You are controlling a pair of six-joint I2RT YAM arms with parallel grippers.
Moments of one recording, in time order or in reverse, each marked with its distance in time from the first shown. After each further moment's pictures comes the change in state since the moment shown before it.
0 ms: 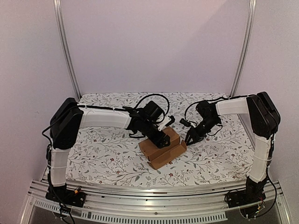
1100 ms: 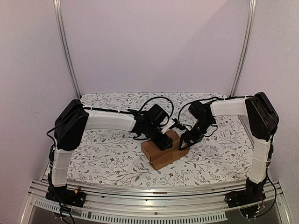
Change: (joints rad) left arm -0.030 0.055 0.042 0.002 -0.043 0.021; right arm 0.091 0.005 0.033 -0.056 0.146 -0.014
